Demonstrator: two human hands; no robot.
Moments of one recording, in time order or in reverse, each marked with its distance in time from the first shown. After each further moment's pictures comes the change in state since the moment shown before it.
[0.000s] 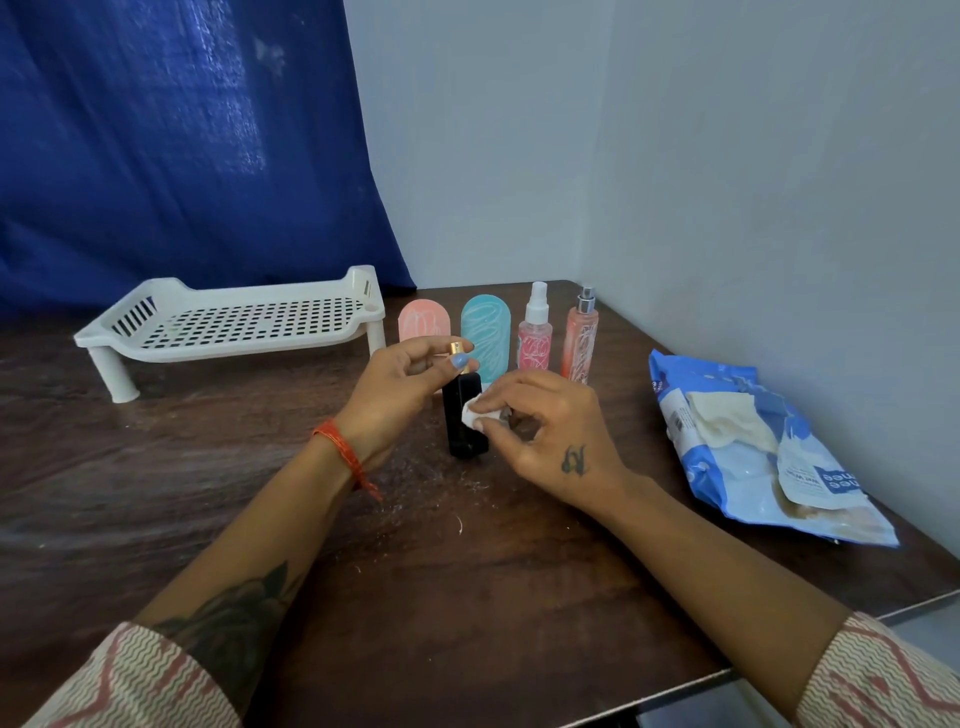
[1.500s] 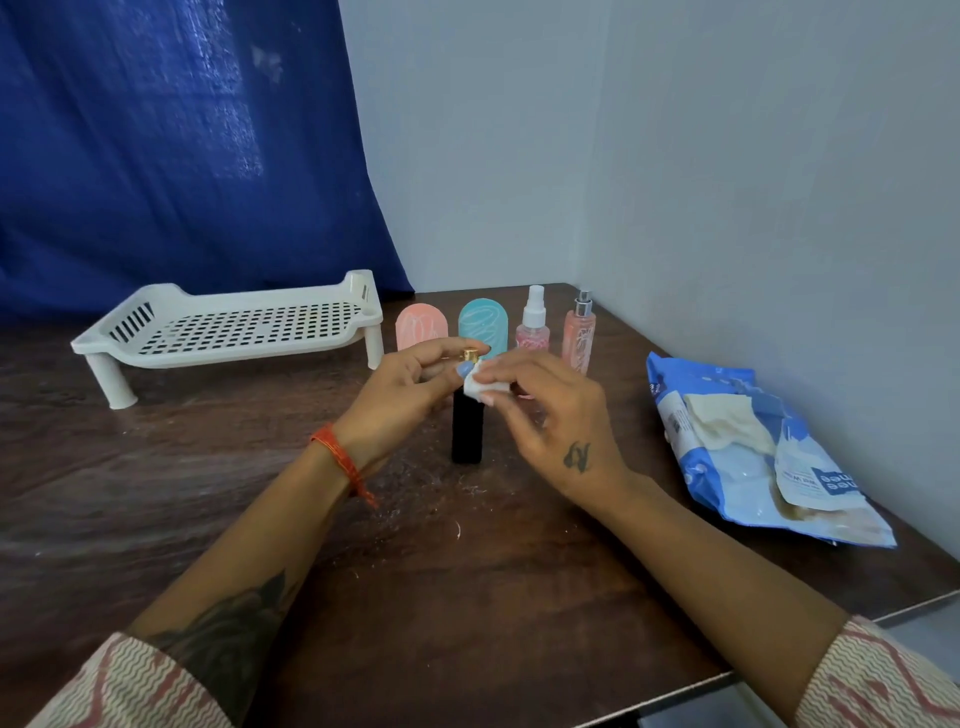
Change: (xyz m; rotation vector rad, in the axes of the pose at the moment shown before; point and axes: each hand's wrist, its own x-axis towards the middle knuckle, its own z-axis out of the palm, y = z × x) left_hand -0.002 0.004 0.000 -0.012 -0.159 0.082; right_hand 0.006 0.000 -0.001 -0.018 0.153 -0.049
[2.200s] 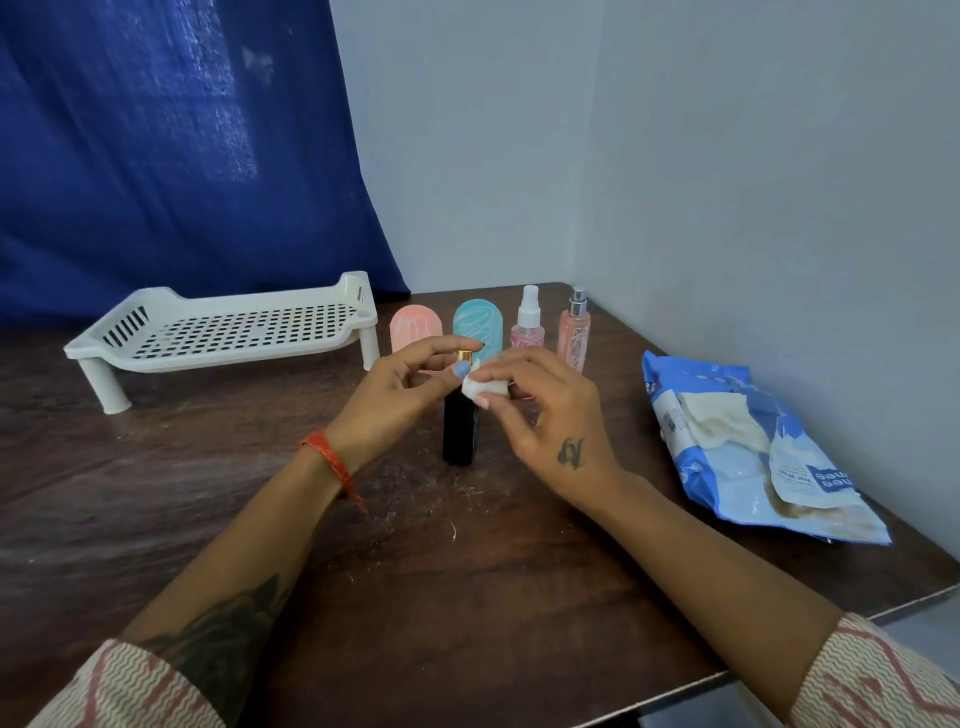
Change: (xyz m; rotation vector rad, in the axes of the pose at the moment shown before) left_hand -0.003 0.003 -0.002 0.162 -0.015 0.063; right_hand -0.001 0.003 0.003 0.005 0.011 0.059
